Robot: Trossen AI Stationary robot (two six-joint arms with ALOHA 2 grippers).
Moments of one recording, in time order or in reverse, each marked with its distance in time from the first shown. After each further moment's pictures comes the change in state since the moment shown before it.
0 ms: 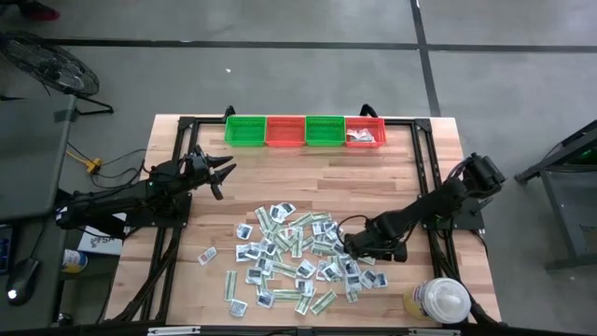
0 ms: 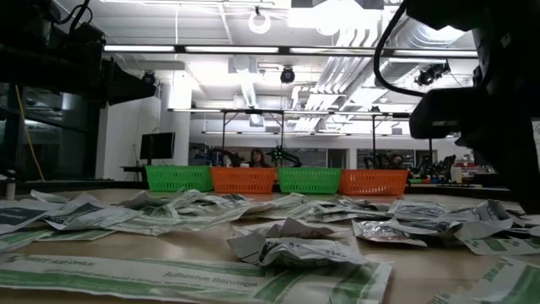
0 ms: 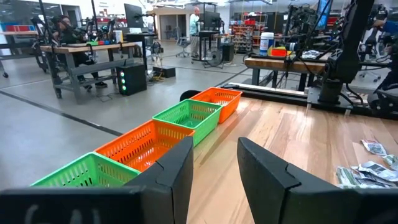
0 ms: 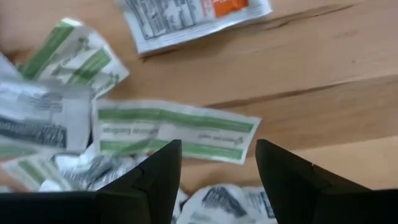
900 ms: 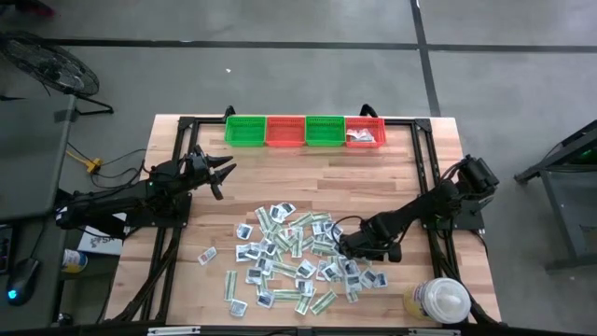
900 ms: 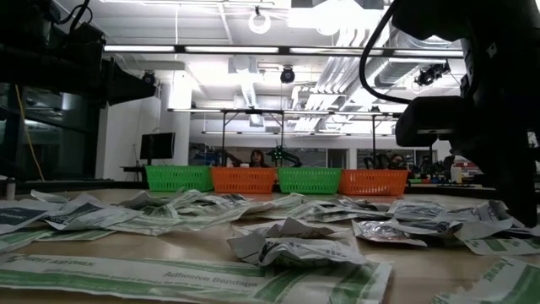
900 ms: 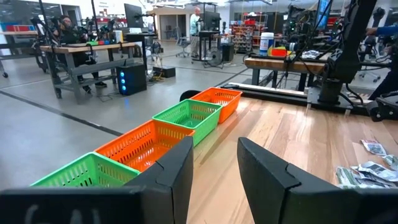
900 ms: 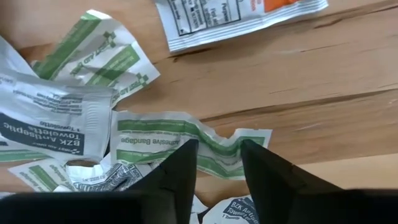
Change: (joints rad) left arm 0.000 0.000 0.000 0.000 0.000 0.000; right arm -0.014 0.098 0.004 0.060 0.009 -0.042
